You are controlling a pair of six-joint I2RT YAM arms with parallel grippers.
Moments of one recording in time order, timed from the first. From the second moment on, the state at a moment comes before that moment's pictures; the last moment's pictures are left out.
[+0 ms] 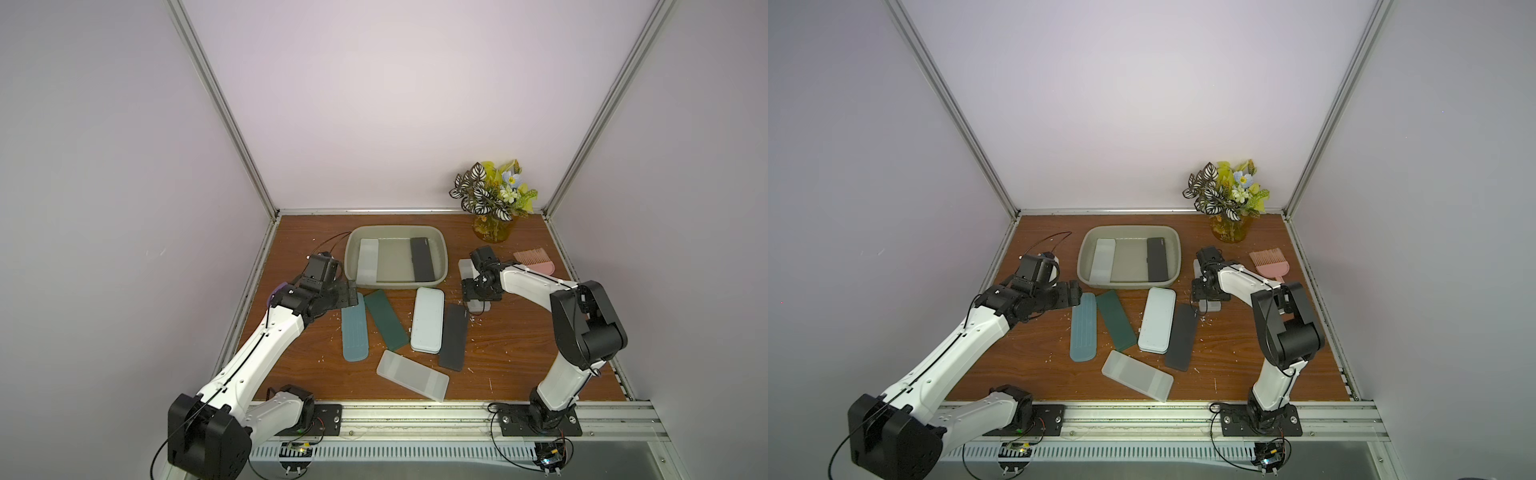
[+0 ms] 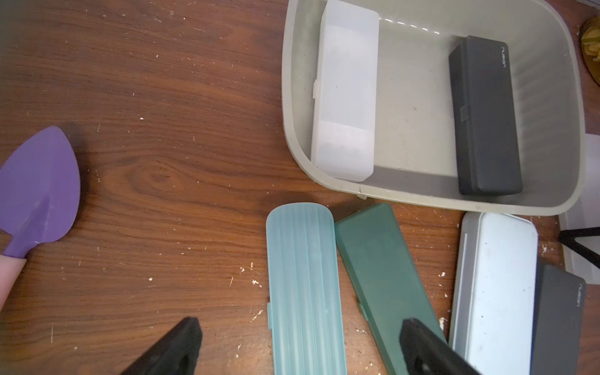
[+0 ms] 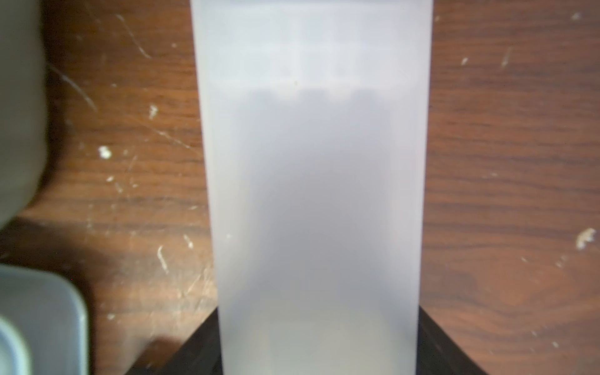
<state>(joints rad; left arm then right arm) -0.32 1.11 0.92 -0.74 -0.06 -0.43 0.35 1.74 1.09 -0.59 0.13 0.30</state>
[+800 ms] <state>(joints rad) -0.32 1.05 0.92 -0.74 -0.09 -0.45 0.57 2.08 2.08 -0.87 0.04 0.39</state>
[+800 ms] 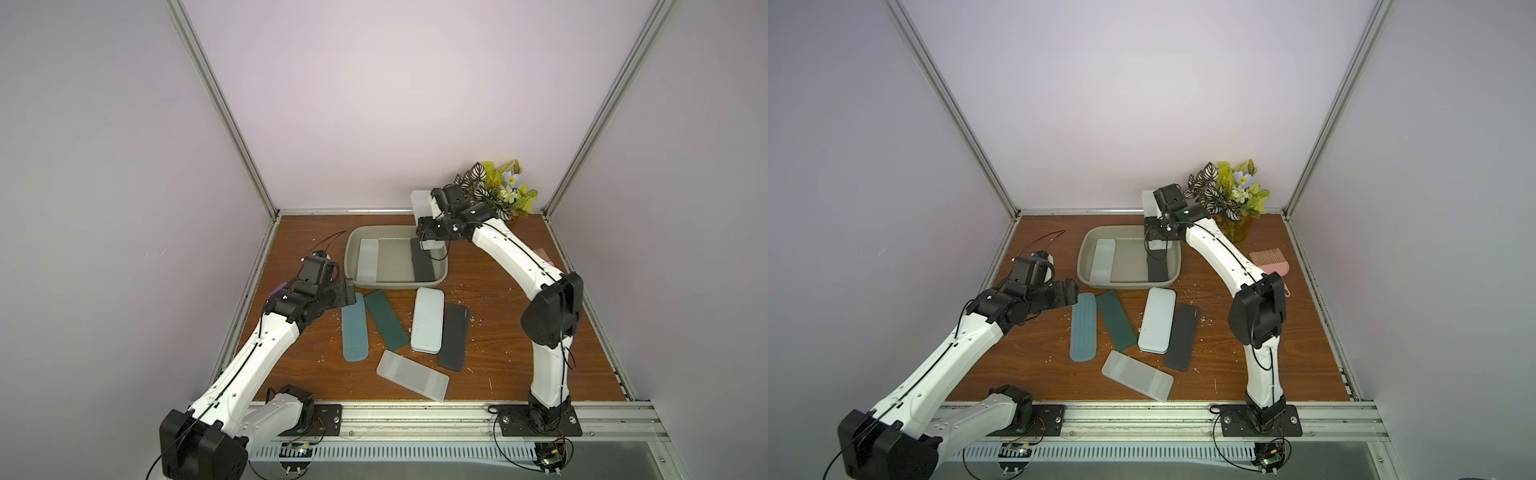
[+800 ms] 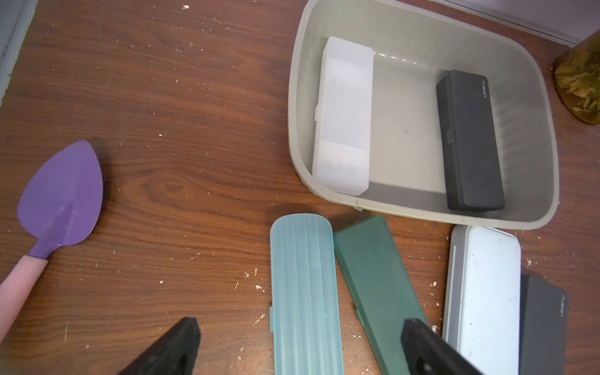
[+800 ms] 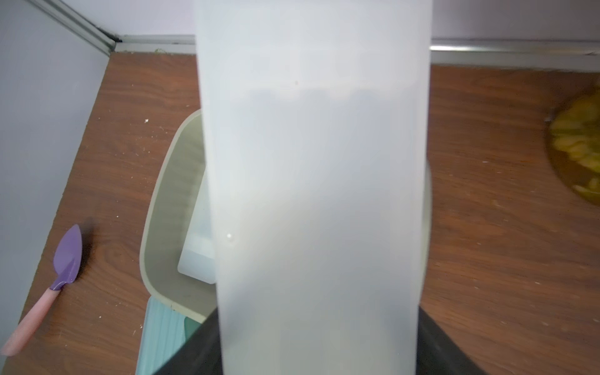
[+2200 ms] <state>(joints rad) -0.29 1.02 0.88 -0.74 -0.09 -0.44 0.68 2.53 2.33 -0.95 0.02 0.55</state>
